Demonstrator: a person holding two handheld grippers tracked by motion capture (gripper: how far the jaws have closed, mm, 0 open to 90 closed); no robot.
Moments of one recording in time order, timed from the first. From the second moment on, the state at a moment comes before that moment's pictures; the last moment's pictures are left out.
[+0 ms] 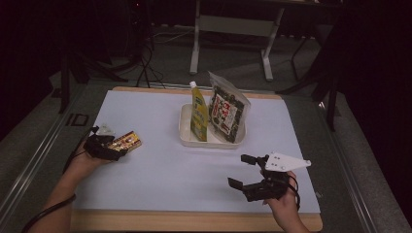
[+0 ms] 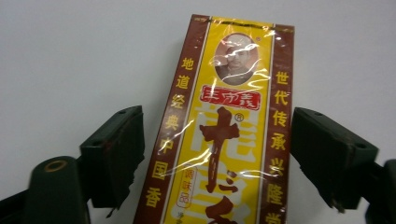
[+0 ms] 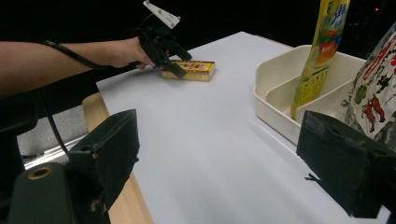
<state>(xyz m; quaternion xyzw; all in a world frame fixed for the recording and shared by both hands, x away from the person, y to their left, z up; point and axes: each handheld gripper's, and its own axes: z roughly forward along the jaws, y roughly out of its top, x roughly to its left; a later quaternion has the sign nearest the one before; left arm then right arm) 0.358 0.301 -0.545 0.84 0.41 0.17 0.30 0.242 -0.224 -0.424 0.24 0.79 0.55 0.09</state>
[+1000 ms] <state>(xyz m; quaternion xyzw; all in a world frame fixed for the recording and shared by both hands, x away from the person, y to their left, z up) 0.353 0.288 -0.519 0.83 0.43 0.15 0.32 0.243 -0.225 -0.420 0.25 0.79 0.55 0.10</state>
